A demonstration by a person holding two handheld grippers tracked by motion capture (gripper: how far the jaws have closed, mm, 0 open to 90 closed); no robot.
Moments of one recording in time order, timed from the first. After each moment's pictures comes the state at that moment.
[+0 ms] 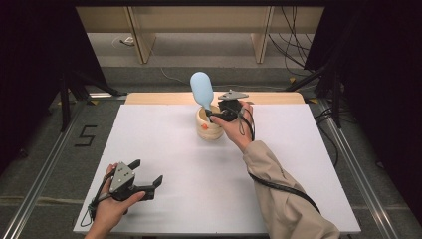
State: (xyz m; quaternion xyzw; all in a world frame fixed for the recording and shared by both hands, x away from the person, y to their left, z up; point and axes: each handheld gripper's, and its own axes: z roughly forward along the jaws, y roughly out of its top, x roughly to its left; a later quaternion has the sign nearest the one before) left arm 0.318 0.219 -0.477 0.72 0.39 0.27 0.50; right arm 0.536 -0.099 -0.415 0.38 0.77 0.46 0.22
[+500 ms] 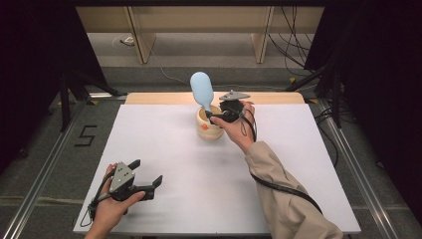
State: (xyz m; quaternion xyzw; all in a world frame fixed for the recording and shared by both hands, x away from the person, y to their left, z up) left arm 0.318 0.220 -0.477 0.72 0.39 0.27 0.50; right arm 0.531 -0.103 -0.413 0.37 0.77 0.46 0.22
